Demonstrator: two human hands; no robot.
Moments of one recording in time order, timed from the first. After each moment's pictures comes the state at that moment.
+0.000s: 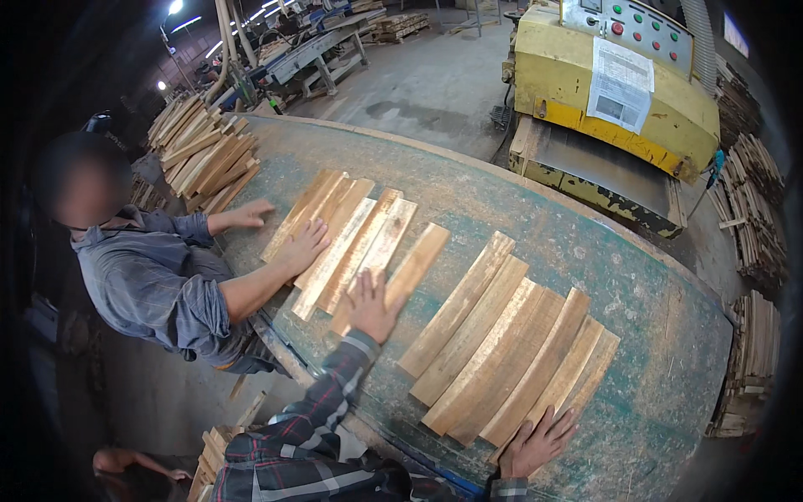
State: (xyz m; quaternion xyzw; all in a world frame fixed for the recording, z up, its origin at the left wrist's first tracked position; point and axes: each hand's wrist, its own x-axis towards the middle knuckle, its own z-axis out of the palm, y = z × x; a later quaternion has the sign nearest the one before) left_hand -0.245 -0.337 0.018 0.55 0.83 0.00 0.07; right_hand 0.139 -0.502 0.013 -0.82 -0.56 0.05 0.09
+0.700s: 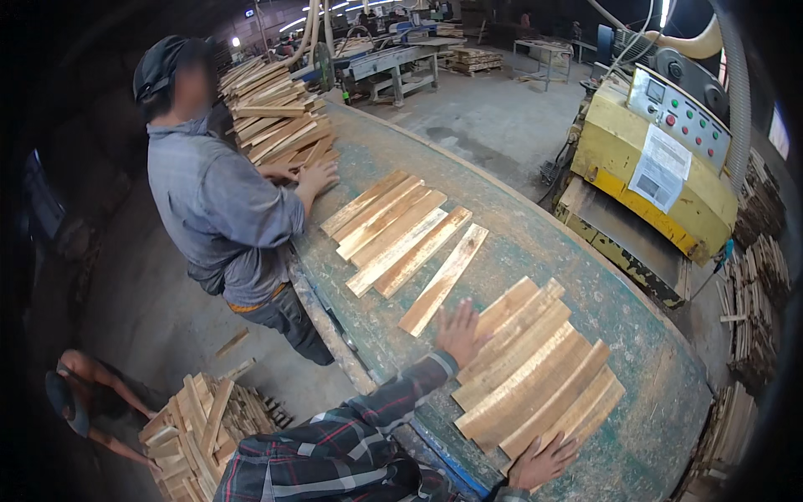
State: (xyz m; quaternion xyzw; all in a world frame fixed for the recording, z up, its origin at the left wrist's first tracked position) left_hand -0.140 -0.383 -0.009 0.64 0.76 0.10 0.02; right_hand 0.177 -0.539 -0.001 -0.83 -0.56 0.00 0.05
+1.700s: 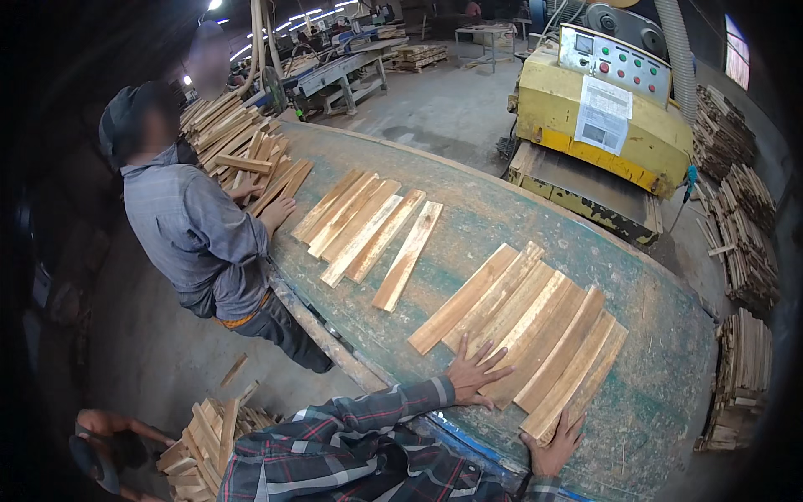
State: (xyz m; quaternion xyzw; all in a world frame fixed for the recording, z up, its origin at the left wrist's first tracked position) left_hand -0.033 -0.493 0.003 0.89 0.45 0.06 0.06; right_hand 0.273 -0.604 0.022 -0.73 -0.63 0.19 0.19
